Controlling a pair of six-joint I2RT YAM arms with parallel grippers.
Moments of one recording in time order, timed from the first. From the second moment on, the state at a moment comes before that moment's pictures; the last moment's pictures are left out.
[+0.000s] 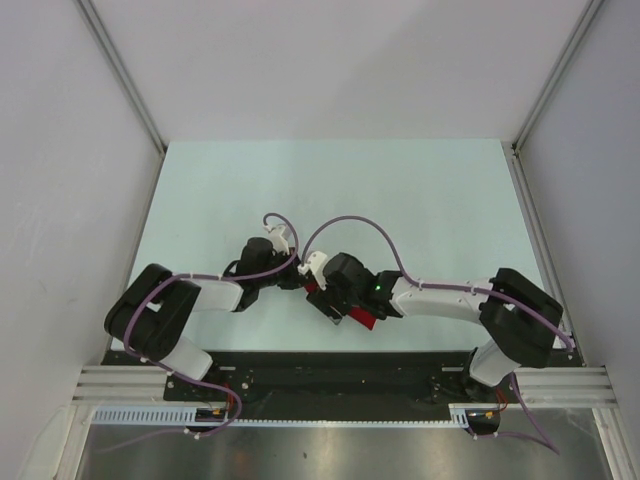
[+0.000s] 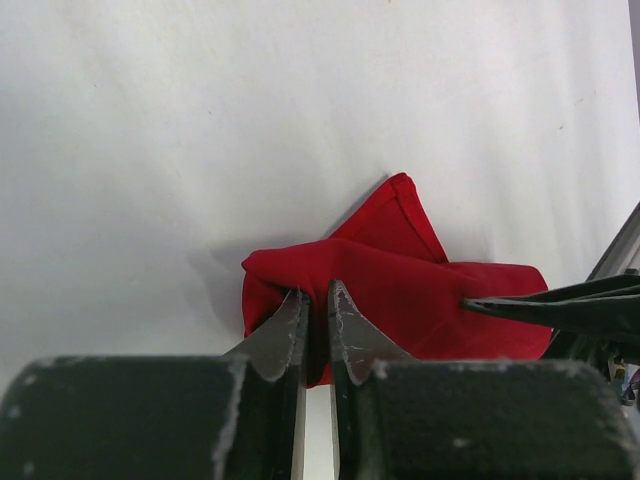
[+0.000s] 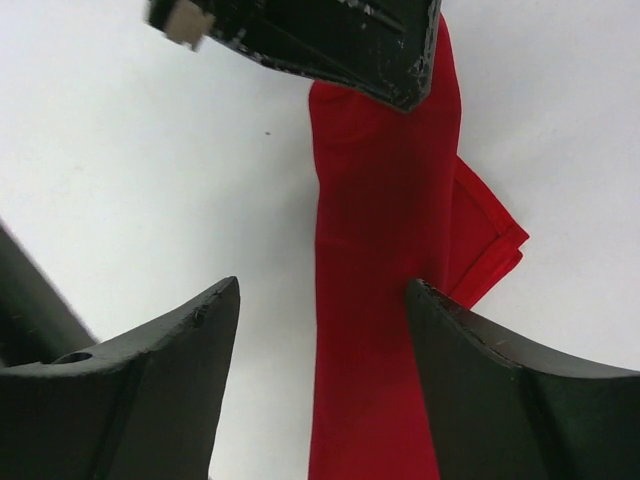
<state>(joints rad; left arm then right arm) -0.50 1.53 0.45 0.52 0.37 -0.59 1.05 1.56 0.89 -0.15 0.07 0.00</state>
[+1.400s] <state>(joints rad) -0.43 1.26 0.44 0.33 0.27 -0.55 0.74 1.73 0.89 -0.02 -0.40 0.12</state>
